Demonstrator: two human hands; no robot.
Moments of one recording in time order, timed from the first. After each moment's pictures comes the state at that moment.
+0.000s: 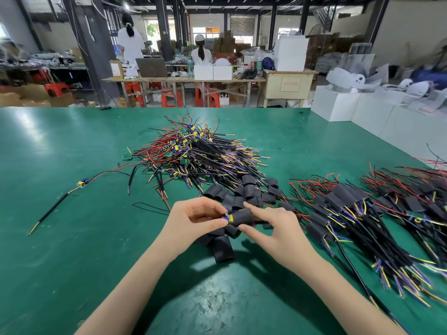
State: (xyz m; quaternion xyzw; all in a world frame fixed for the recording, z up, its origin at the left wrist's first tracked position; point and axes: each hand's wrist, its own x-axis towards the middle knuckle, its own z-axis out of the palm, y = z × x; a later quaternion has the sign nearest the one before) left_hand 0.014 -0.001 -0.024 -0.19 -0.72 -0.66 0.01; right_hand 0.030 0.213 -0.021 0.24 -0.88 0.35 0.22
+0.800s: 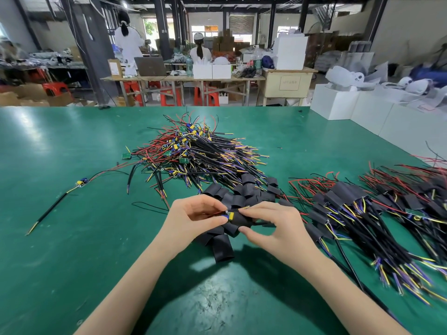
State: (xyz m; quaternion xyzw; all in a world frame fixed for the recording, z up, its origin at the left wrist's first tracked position) left_hand 0.013 -0.001 -0.022 -0.19 -0.73 -0.66 0.03; right_hand 0.030 0.216 -0.016 0.28 -0.86 0.36 0.23
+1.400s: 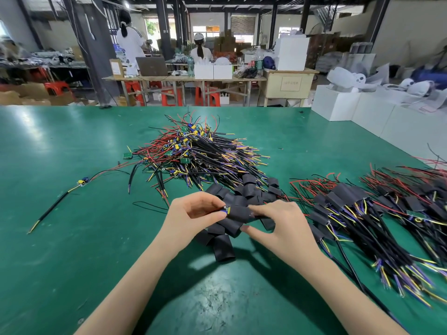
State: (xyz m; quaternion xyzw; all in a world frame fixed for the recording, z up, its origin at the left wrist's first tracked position) left_hand 0.011 0.000 -0.022 -0.18 -0.72 -0.66 0.06; right_hand 0.029 0.218 -0.018 0.20 -0.91 0.25 0.24
